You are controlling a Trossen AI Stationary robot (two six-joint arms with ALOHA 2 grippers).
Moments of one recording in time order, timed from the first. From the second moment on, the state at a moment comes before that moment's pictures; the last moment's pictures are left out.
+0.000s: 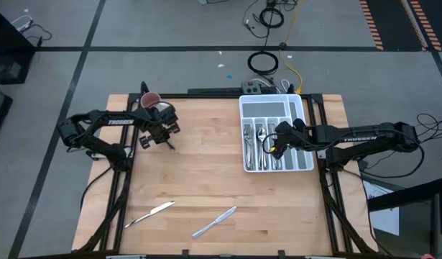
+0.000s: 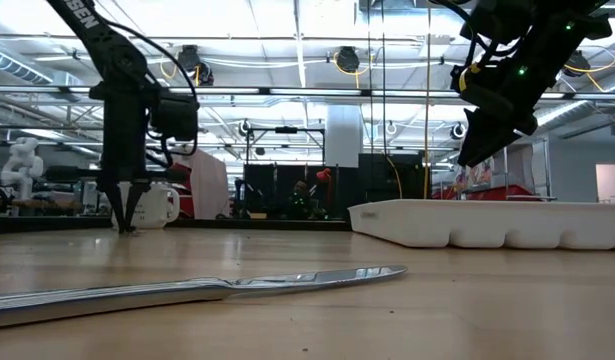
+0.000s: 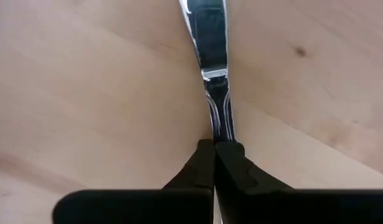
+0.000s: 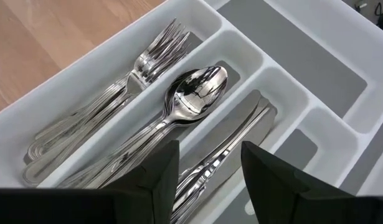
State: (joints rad) left arm 0.63 1.47 0.61 -0.65 0.01 -1.43; right arm -0.08 1.05 0.67 -0.66 0.44 0.56
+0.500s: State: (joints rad) left arm 0.49 1.48 0.67 -0.65 0.00 -1.43; right arm -0.08 1.05 0.67 -0.66 0.44 0.56
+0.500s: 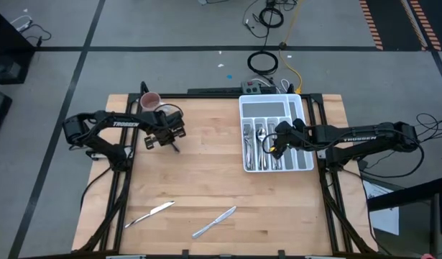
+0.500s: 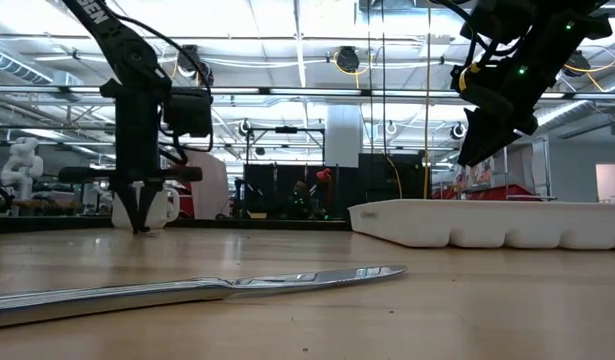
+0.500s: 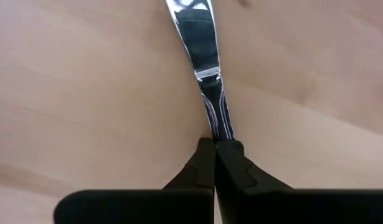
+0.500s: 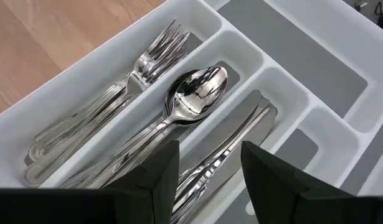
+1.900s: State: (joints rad) left arm 0.03 1.63 0.90 -0.38 -0.04 -1.41; right arm -0.06 1.05 0.67 -0.30 0.33 0.62
